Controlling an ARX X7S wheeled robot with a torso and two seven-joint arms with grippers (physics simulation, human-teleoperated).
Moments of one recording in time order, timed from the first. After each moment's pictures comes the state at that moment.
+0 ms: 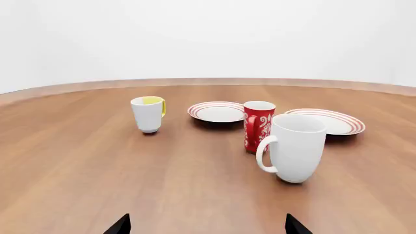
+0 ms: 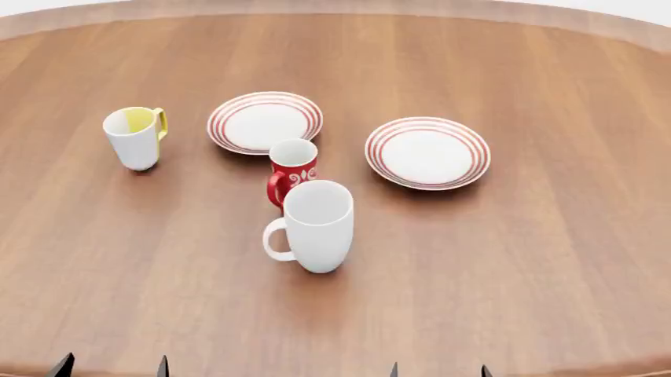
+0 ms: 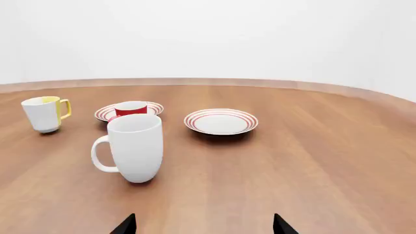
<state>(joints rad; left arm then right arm) 0.00 0.00 0.00 0.00 0.00 0.00 0.00 0.00 0.00 0.00 0.00 0.00 0.00 0.00</state>
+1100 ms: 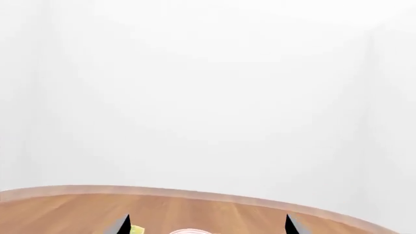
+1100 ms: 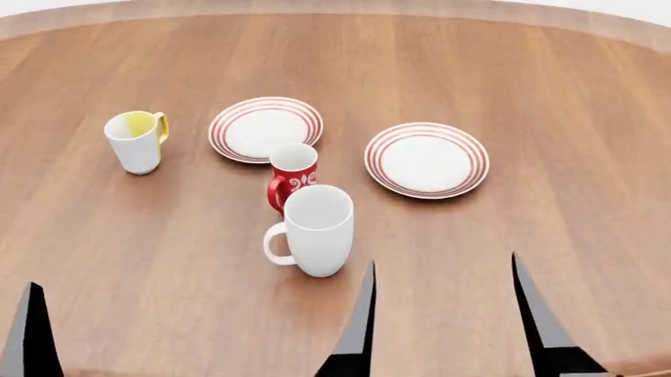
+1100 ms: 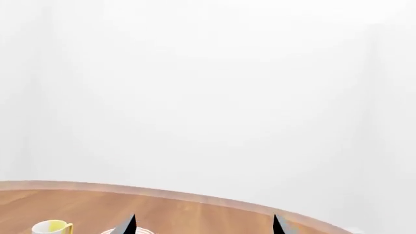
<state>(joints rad) 0.18 -0.22 0.04 0.96 -0.31 -0.32 -0.24 -0.03 0.05 -0.21 -0.98 -0.19 0.56 0.07</state>
